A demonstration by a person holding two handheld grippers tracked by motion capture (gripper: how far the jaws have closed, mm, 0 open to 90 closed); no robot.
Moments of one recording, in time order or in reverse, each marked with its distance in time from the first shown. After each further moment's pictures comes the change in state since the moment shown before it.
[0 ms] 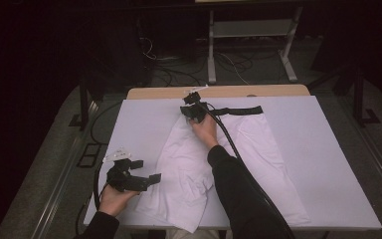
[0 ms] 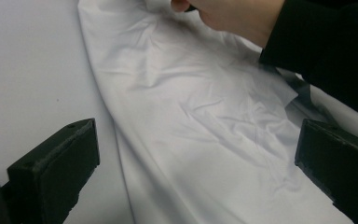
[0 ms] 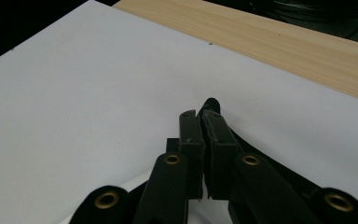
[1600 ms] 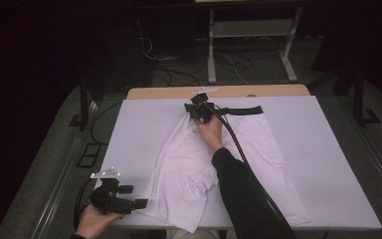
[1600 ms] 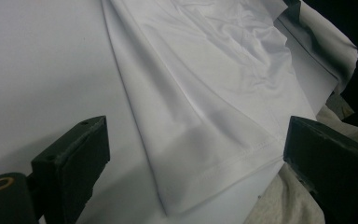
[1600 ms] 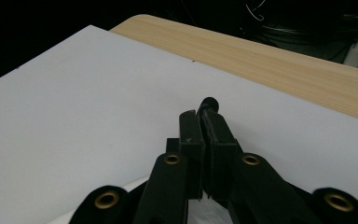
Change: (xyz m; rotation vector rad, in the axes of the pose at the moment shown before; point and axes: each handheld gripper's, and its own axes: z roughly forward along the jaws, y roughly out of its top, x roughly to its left) left arm -0.001 -0.042 -0.037 0.196 -0.052 -0.077; right arm -0.011 -0.010 -0.020 -0.102 -0.011 0.012
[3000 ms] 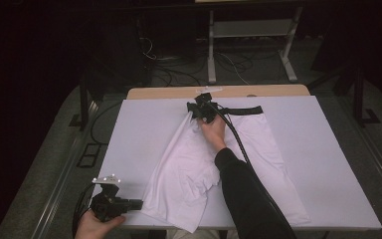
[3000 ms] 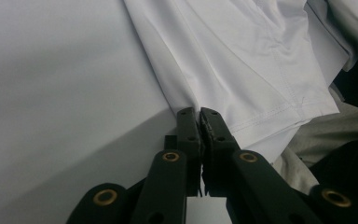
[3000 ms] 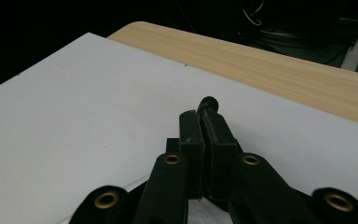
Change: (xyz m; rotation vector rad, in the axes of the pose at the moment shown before) left arm 0.009 -0.017 0.008 0.073 -0.017 -0.024; right arm -0.009 -0.002 -0.008 -0.024 0.003 0.012
